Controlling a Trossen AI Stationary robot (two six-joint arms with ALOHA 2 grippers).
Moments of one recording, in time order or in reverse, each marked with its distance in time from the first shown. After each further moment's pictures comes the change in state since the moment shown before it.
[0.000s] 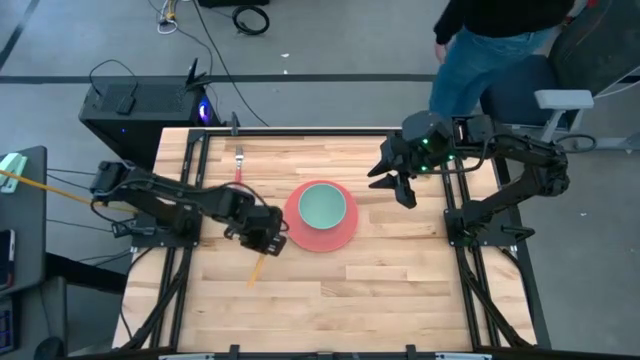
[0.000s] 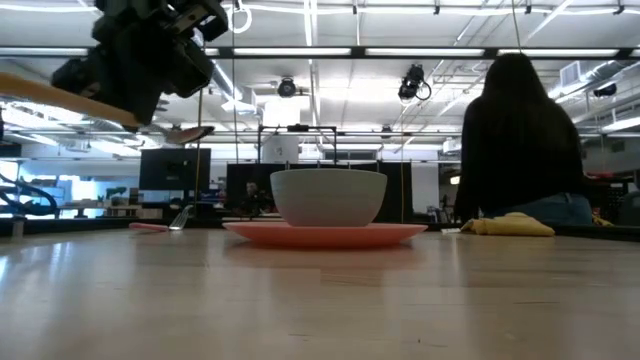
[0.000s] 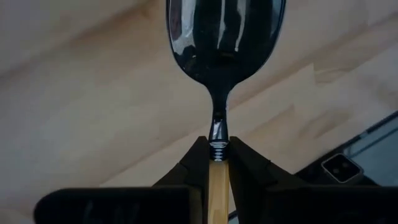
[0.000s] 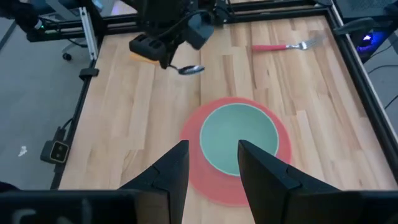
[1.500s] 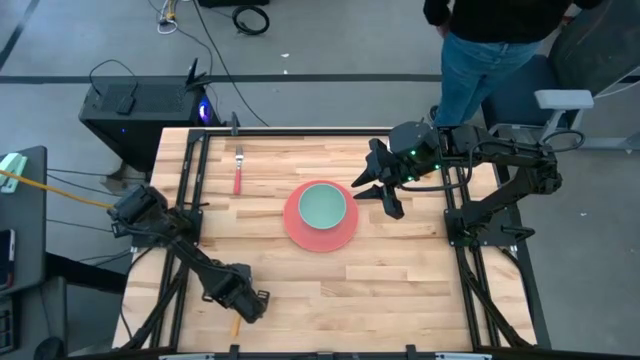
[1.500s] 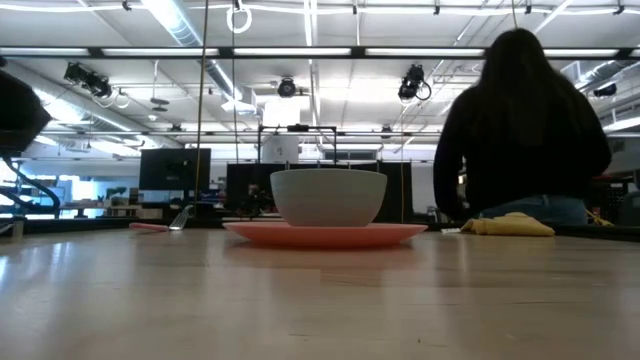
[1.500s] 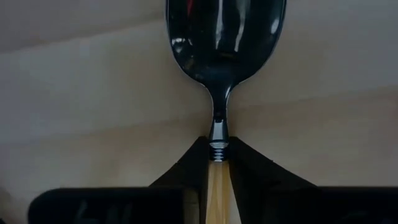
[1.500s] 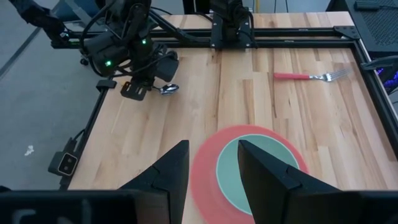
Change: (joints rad) left arm -0.573 0.343 -0.021 0.160 -0.103 -0.806; right arm 0.078 0.067 -0.001 0.142 -0.004 -0.021
